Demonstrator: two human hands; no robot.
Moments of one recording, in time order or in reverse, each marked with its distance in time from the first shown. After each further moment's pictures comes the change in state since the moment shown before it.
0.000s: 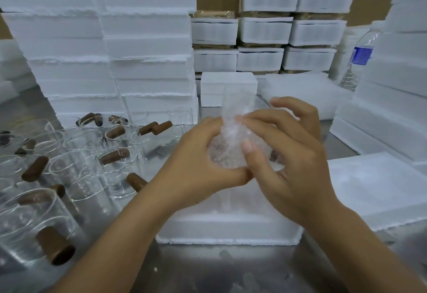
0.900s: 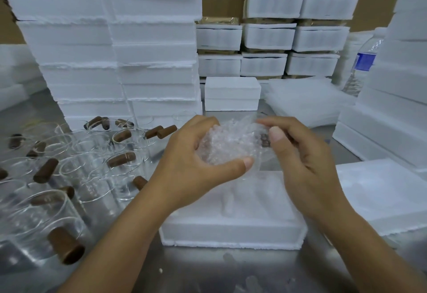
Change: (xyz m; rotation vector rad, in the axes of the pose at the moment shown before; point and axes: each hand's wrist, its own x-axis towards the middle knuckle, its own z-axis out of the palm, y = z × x) left_hand -0.006 0.003 -0.010 0.060 0.177 0.050; right_hand 0.003 0.002 -0.008 0.553 -0.107 0.453
